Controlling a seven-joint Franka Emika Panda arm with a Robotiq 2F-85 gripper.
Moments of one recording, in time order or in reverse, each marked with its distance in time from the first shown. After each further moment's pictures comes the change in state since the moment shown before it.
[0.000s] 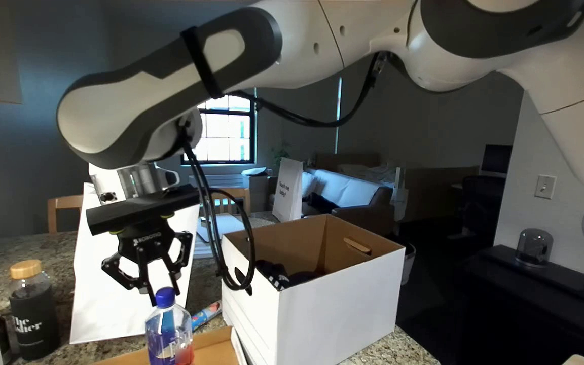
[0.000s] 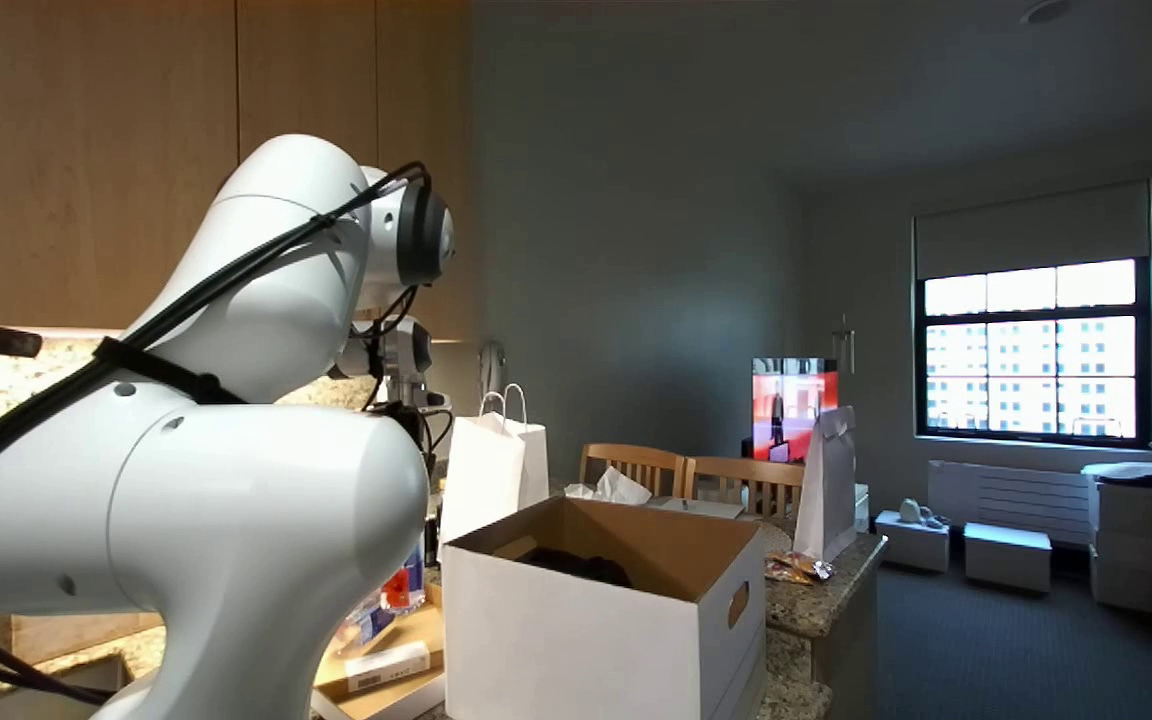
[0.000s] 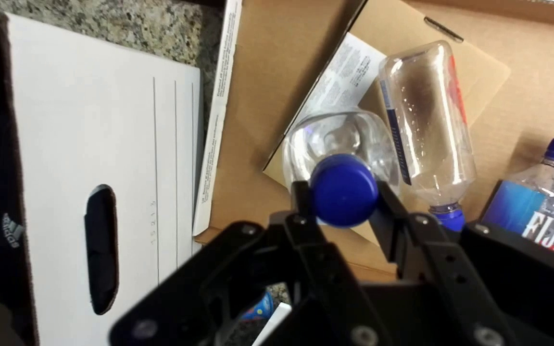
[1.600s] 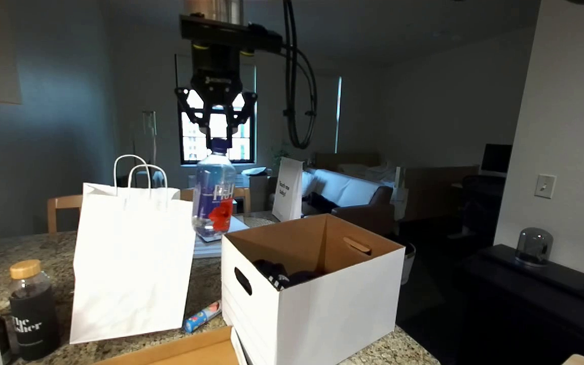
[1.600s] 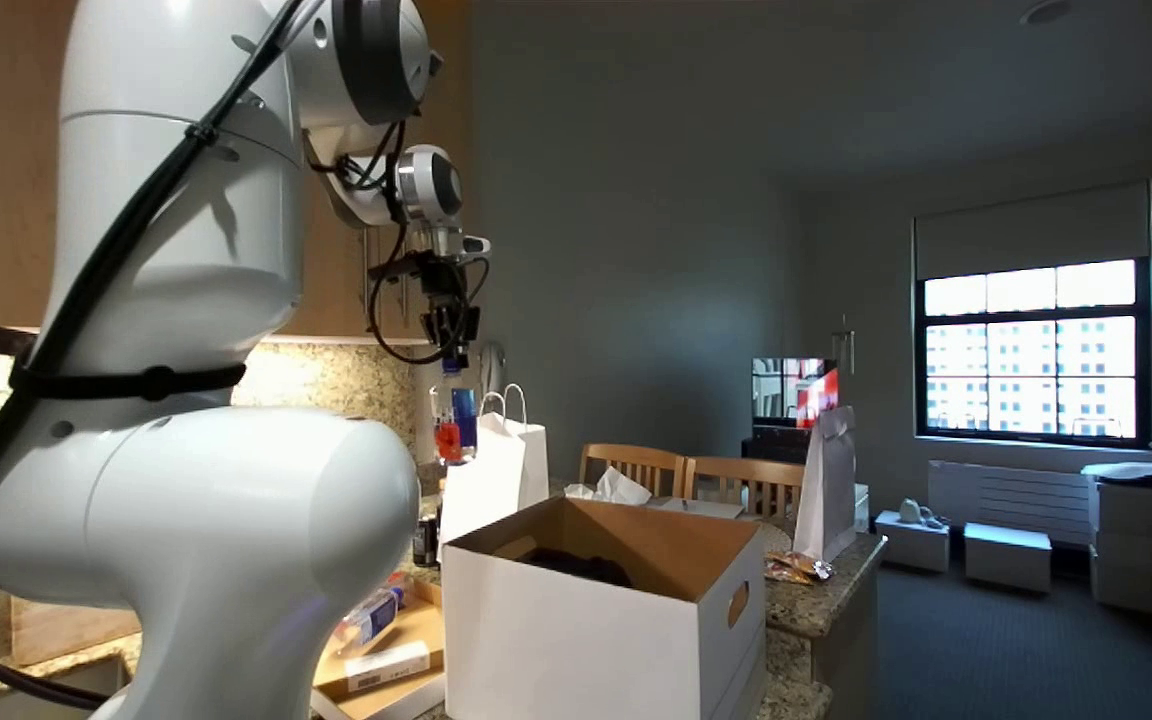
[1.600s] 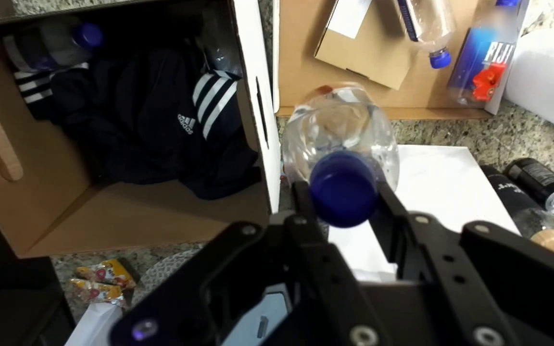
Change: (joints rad) arm -0.204 -0.552 0.033 -0.187 0.027 -0.044 -0.005
